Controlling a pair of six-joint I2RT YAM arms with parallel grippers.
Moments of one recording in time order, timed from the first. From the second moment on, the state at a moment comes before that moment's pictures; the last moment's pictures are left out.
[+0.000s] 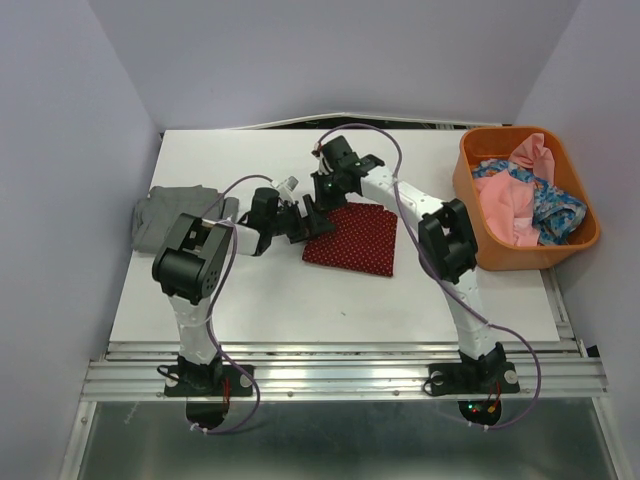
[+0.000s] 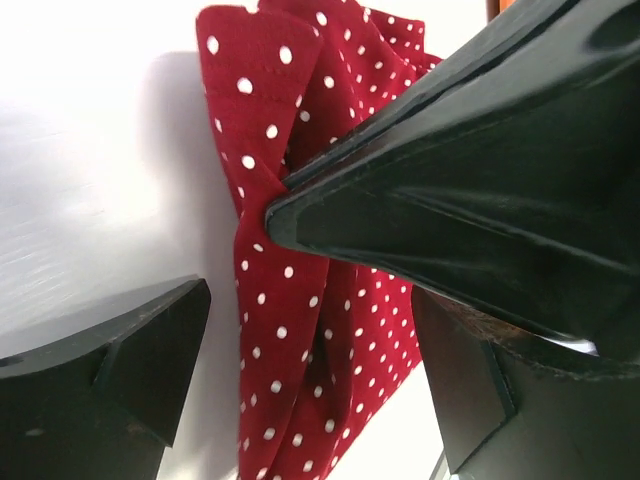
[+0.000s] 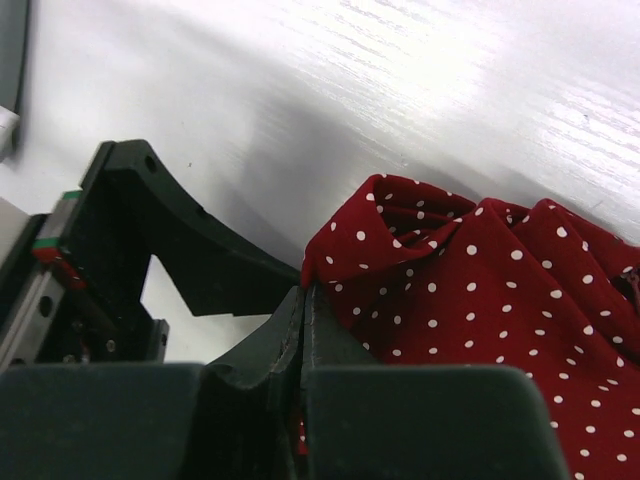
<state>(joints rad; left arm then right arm) -0.36 1.91 0.88 0.48 0.59 -0.74 0.61 2.30 2.04 -0.69 -0.25 0.36</state>
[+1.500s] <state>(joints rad) 0.01 1.65 1.36 -0.62 0.17 0.08 0.37 2.12 1.83 -0.60 -0.30 0.34</state>
